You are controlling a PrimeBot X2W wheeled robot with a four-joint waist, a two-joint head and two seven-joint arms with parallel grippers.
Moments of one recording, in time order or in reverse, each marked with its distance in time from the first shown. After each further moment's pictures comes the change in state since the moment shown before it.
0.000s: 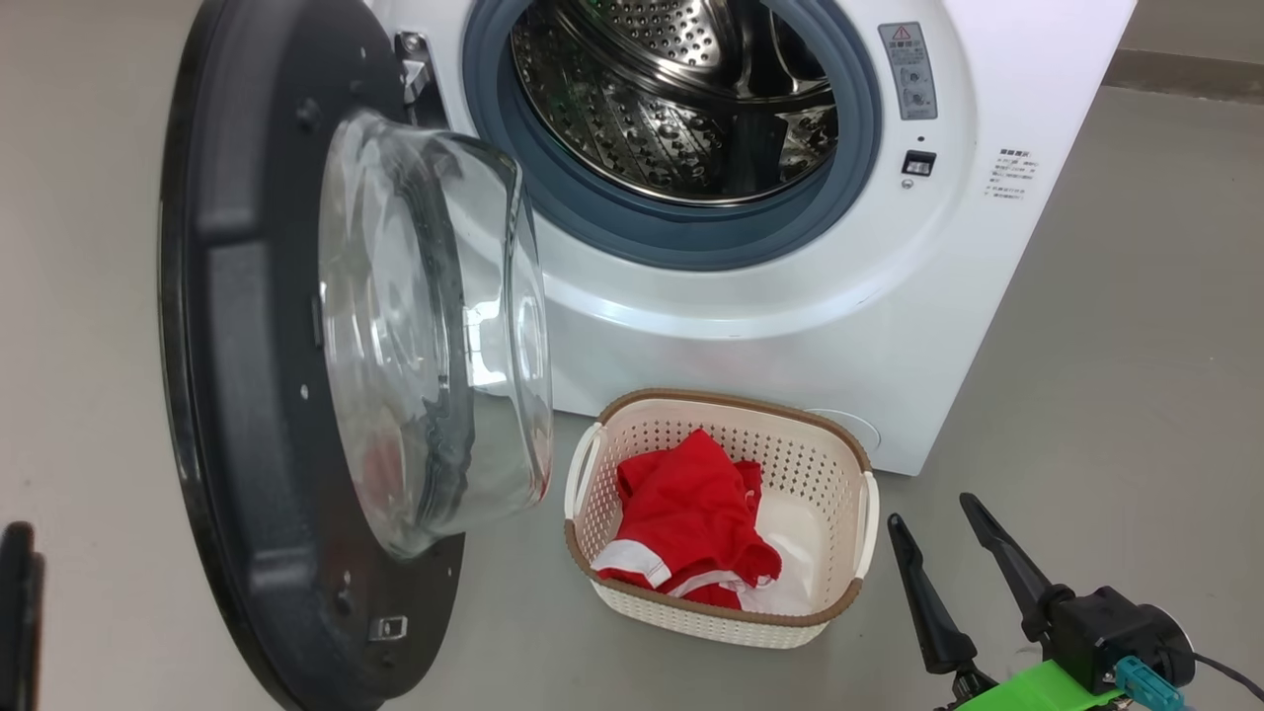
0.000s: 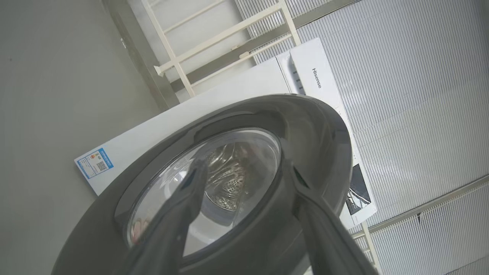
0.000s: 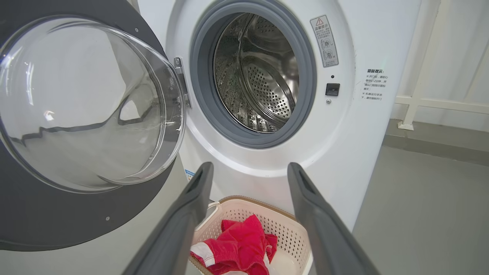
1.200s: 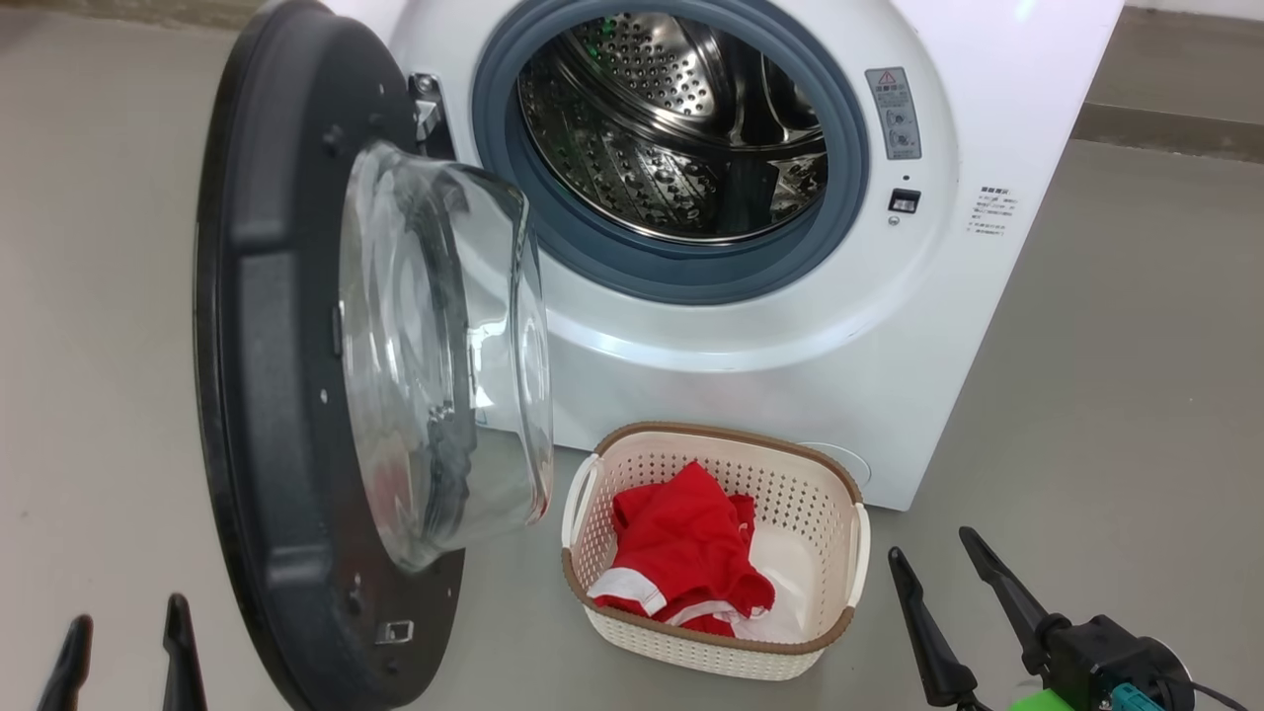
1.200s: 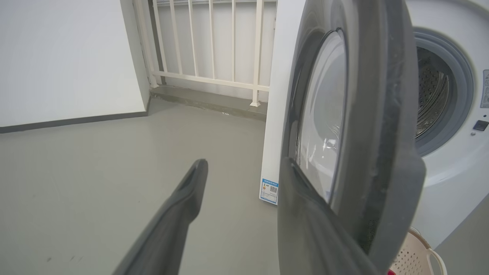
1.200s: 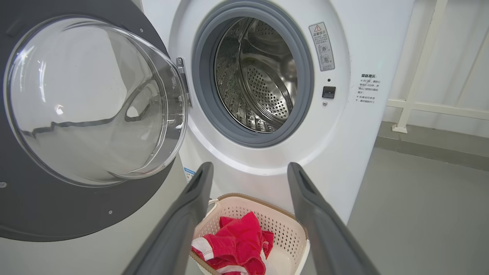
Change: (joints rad) left arm 0.118 0.089 -0.297 -0.033 1.157 0.274 -0.314; right arm 0.042 0.000 0.001 0.011 -0.003 0.000 0.000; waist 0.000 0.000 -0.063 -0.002
